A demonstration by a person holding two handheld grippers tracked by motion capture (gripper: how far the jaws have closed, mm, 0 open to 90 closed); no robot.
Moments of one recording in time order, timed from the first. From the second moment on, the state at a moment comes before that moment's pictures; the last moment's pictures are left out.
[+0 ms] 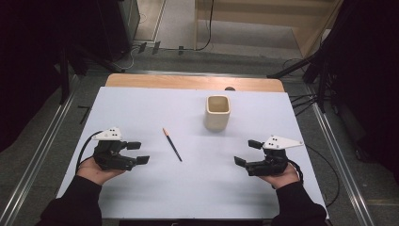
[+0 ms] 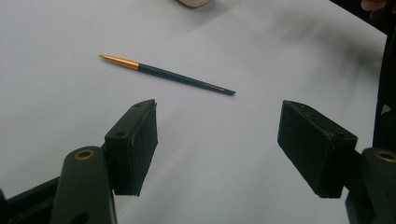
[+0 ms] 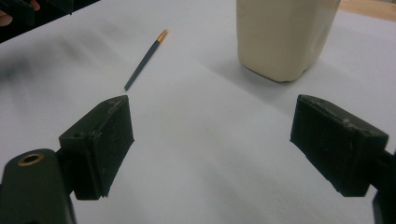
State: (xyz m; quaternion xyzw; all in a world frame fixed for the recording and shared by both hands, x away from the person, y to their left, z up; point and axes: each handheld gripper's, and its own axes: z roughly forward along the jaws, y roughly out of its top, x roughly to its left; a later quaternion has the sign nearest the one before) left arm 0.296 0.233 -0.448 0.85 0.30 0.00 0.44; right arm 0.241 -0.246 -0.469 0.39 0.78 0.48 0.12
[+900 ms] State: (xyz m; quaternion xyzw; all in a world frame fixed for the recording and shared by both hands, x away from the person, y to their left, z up) left arm 0.296 0.224 -0.457 0.88 0.29 0.03 0.37; right arm 0.244 -0.245 -0.478 0.39 0.82 0.41 0.12
